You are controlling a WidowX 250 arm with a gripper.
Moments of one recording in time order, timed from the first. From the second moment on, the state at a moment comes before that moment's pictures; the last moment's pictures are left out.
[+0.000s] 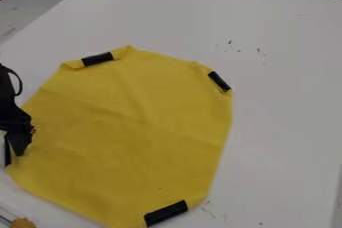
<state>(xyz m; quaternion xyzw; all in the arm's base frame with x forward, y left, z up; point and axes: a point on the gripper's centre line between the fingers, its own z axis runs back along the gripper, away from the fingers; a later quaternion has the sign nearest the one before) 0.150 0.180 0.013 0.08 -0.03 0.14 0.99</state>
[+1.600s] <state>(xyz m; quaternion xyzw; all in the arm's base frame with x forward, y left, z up) 0.185 0.164 0.048 0.10 0.02 0.14 0.98</state>
